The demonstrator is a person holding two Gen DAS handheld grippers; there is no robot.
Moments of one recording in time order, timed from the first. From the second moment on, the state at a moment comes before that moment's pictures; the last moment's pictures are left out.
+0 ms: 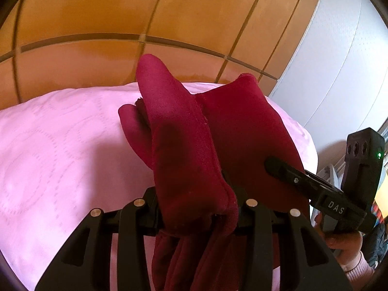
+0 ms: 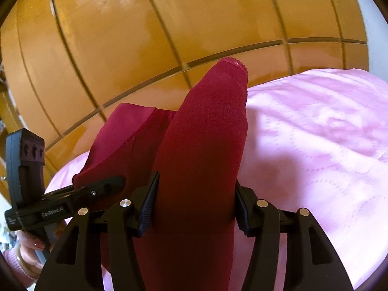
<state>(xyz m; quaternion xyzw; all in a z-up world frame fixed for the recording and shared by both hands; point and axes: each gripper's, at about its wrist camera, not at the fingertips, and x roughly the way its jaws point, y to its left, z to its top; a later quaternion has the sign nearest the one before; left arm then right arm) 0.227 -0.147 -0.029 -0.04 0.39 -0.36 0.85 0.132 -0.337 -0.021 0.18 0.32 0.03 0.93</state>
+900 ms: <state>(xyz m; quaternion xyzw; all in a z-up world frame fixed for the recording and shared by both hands) 0.274 -0.173 -0.079 -0.03 0.40 -0.29 0.87 0.162 -0.380 -0.079 0.18 0.34 -0.04 0.92</state>
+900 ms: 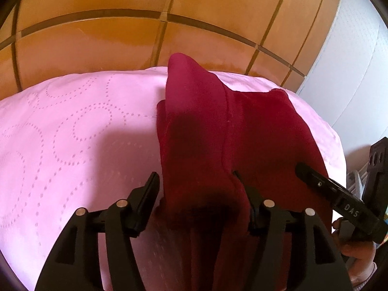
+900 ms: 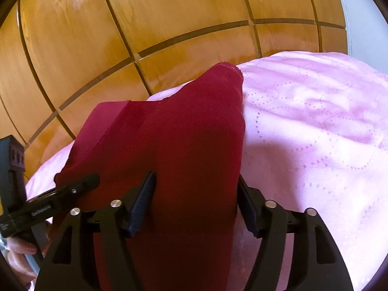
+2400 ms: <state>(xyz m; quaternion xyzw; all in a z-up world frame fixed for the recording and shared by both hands) 0.282 -0.171 -0.079 -0.04 0.42 -0.18 0.89 0.200 -0.409 -0.059 0.10 0.38 -0.17 0.90</state>
